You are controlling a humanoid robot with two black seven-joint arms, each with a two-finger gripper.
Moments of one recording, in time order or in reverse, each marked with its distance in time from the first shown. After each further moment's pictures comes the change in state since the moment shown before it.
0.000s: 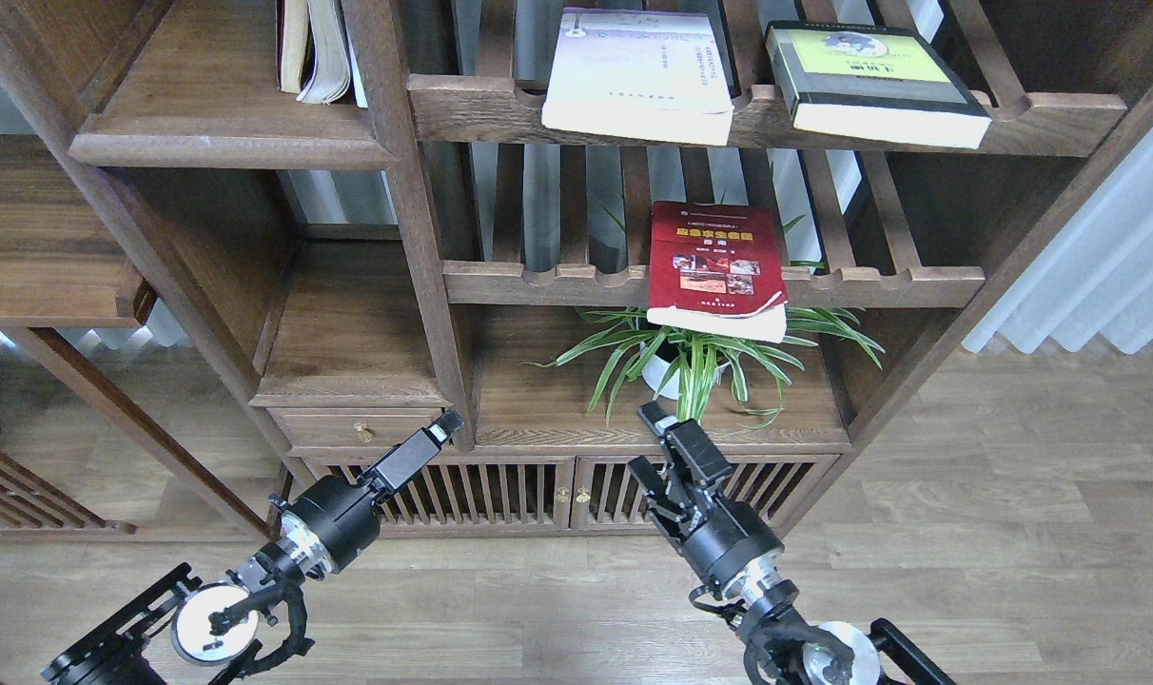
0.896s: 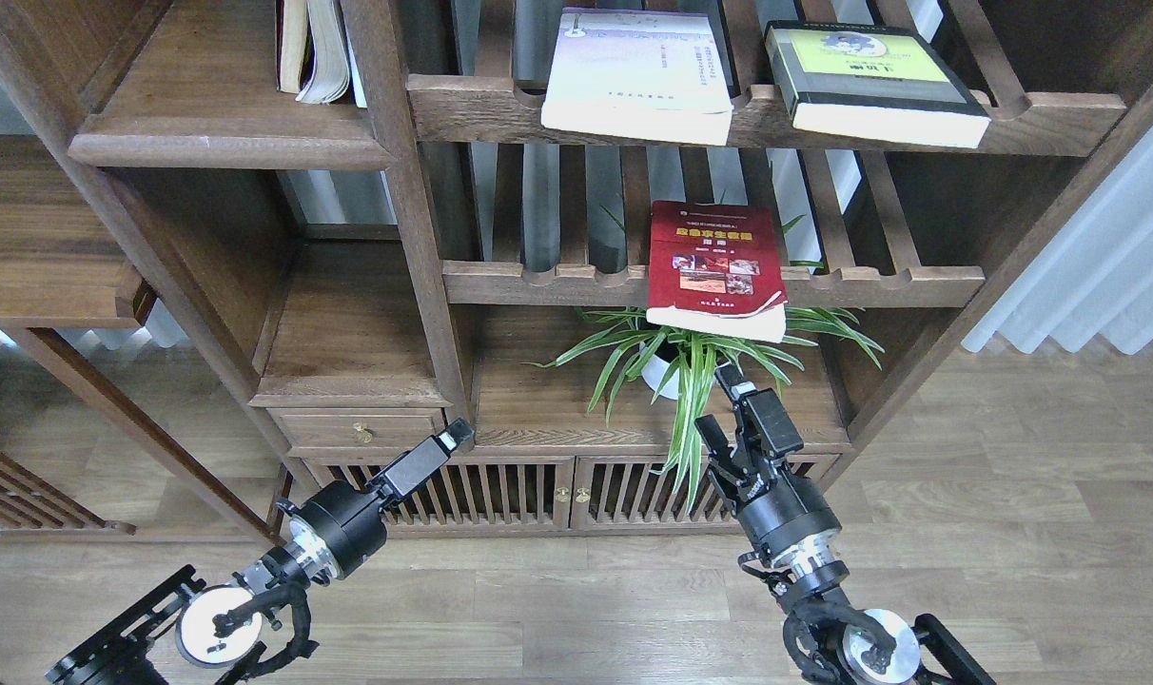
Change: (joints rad) left arm 0.017 -0.004 0.001 0.001 0.001 0.000 0.038; right arm 0.011 0.000 0.054 -0.104 -0.008 0.249 0.009
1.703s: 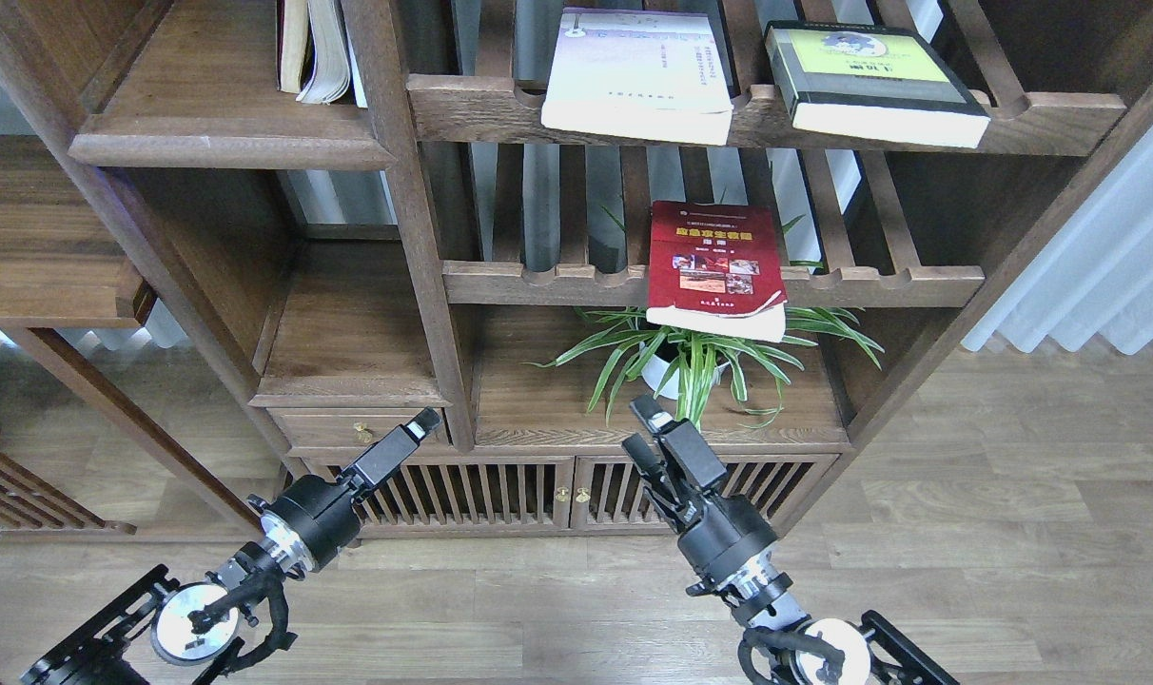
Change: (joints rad) left arm 0.012 0.021 -0.065 0.020 0.000 0.000 0.000; right arm 0.177 0.000 -0.212 -0.111 -0.121 0.004 0.006
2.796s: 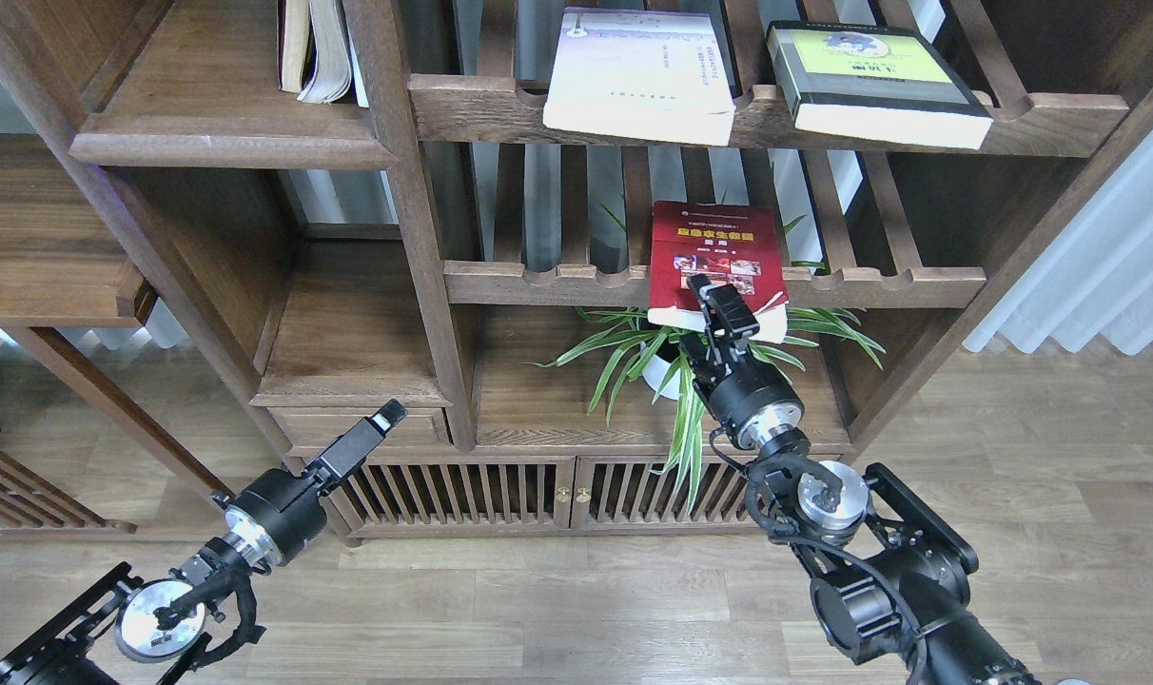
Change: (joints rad) left arm 0.005 0.034 -0.041 -0.002 0.000 0.000 0.003; right arm 0.238 0.000 0.164 -0.111 0.264 -0.424 0.104
